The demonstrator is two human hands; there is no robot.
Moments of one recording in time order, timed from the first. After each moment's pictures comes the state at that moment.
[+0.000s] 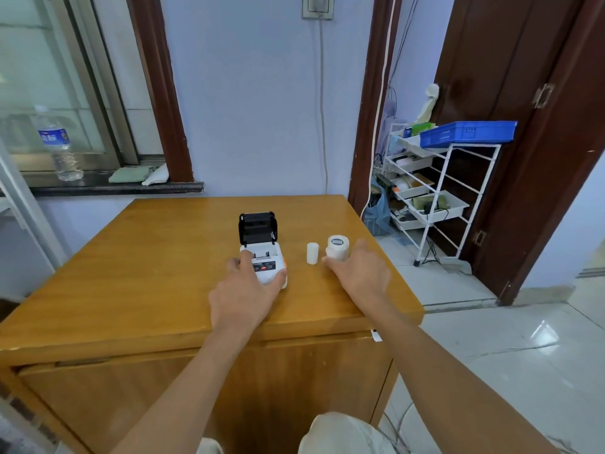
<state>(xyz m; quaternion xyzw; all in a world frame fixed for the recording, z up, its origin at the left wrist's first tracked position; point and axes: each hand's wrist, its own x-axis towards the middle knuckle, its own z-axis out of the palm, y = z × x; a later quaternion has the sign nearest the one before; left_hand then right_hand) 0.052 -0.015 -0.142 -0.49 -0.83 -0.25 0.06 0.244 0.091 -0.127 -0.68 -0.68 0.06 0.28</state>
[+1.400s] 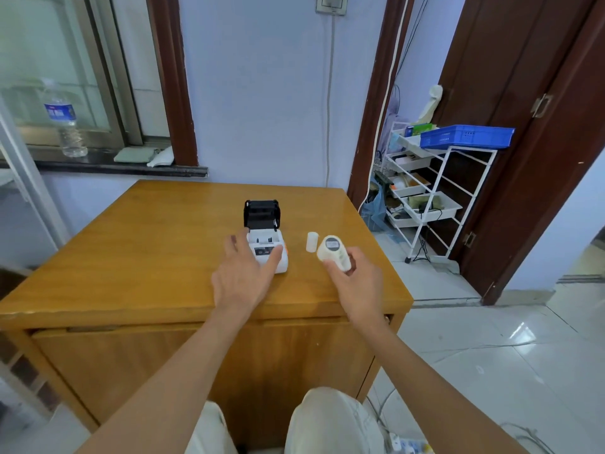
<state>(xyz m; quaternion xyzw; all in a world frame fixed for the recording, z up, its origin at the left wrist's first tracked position) 0.054 -0.028 -0.132 -0.46 -0.82 -0.34 0.03 0.257 0.006 -0.124 -0.53 -0.67 0.22 0.46</state>
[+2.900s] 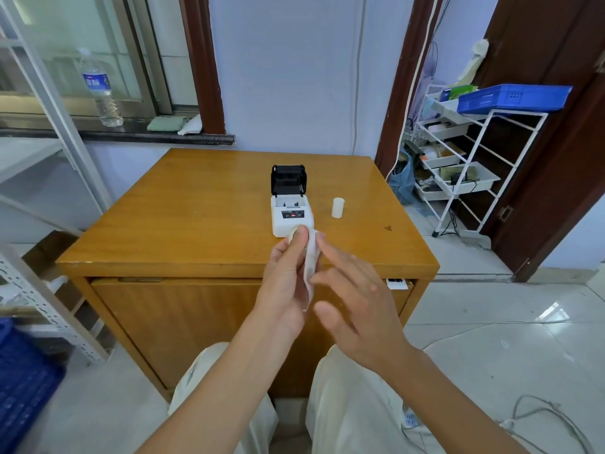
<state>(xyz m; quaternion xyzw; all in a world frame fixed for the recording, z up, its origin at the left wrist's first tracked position) 0.120 -0.127 -0.113 -0.13 -0.30 -0.72 -0.61 0.264 -0.114 -0.119 -0.23 -0.89 0.08 0.38</state>
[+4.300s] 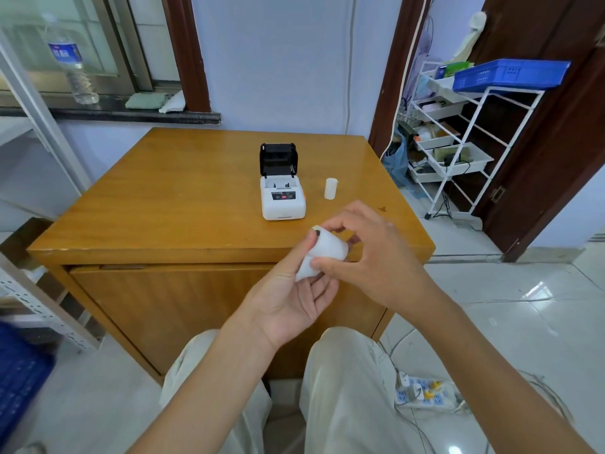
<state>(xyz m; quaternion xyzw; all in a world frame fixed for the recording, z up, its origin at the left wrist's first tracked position) 0.129 -0.153 -0.105 -0.07 -0.27 -0.57 -0.77 0.278 -0.083 -0.075 -0.32 -0.87 0.22 0.31</state>
